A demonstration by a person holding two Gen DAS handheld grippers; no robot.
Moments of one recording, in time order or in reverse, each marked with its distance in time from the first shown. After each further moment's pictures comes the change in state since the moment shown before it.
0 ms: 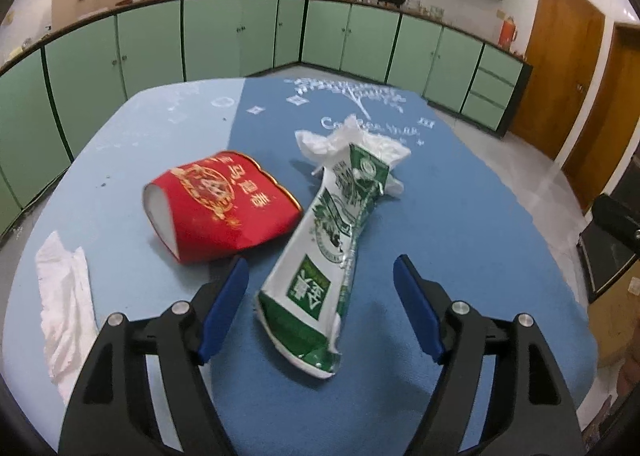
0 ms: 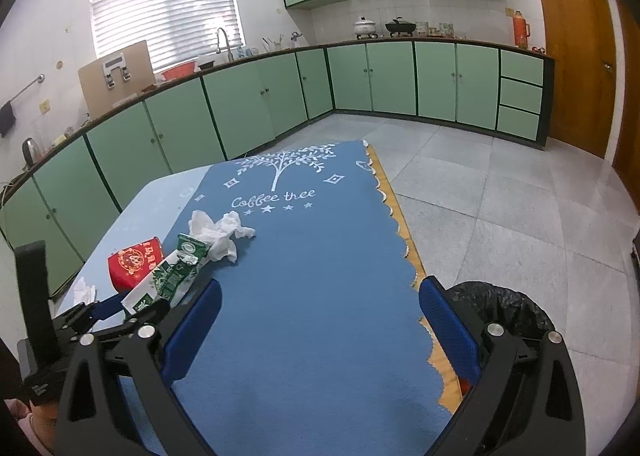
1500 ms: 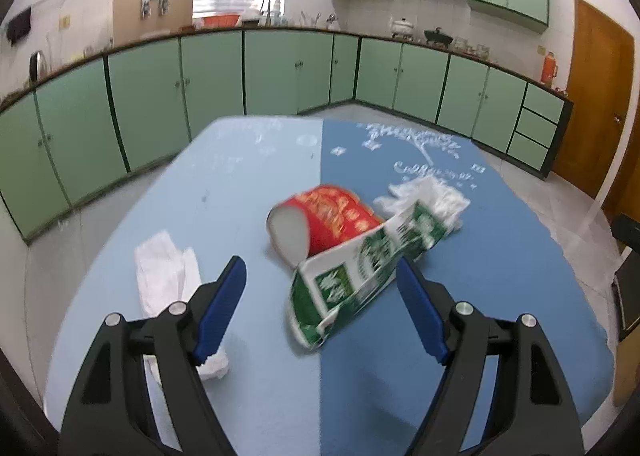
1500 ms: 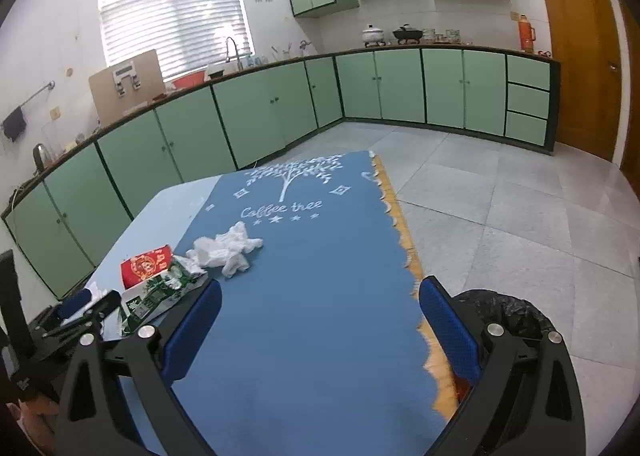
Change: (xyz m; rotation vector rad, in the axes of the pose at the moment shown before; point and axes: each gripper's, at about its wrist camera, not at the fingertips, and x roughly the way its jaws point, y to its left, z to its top) left arm -0.064 0.044 -0.011 -0.094 -0.147 0.173; right arm -0.007 -0.002 0.004 -0.008 -0.027 0.043
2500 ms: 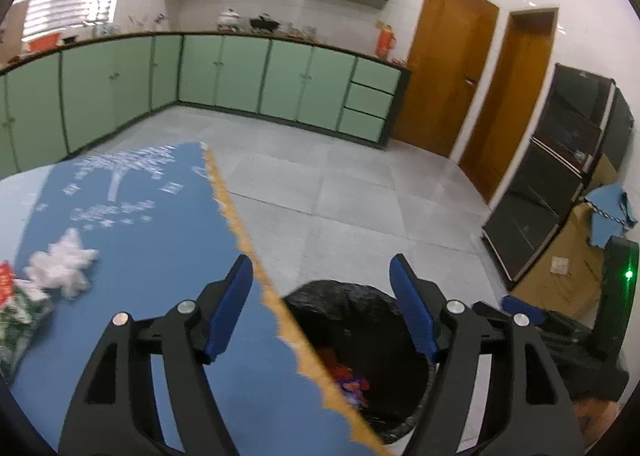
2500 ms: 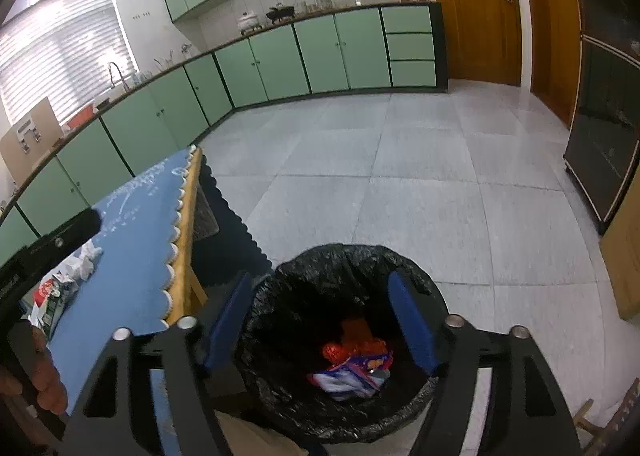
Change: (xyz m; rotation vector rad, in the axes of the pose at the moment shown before) left arm 0.003 -0.270 0.017 0.208 0.015 -0.544; right arm -0.066 -0.210 -0.039 0.280 0.057 -0.269
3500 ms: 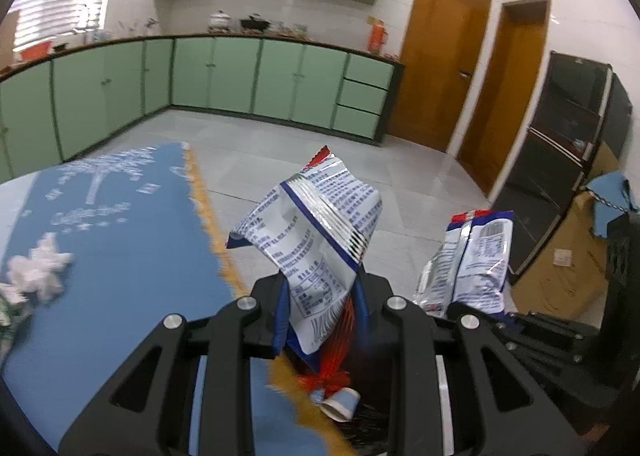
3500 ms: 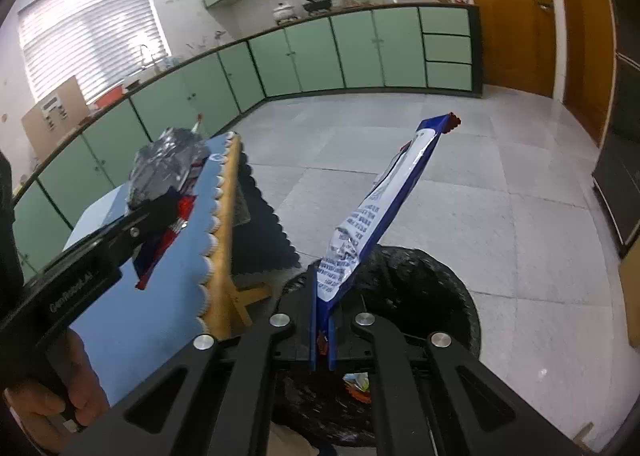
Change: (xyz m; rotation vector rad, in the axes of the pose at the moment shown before) left arm 0.042 -0.040 -0.009 0.039 0.025 -0.037; right arm 0.013 0.026 0.002 -0.072 0.037 0.083
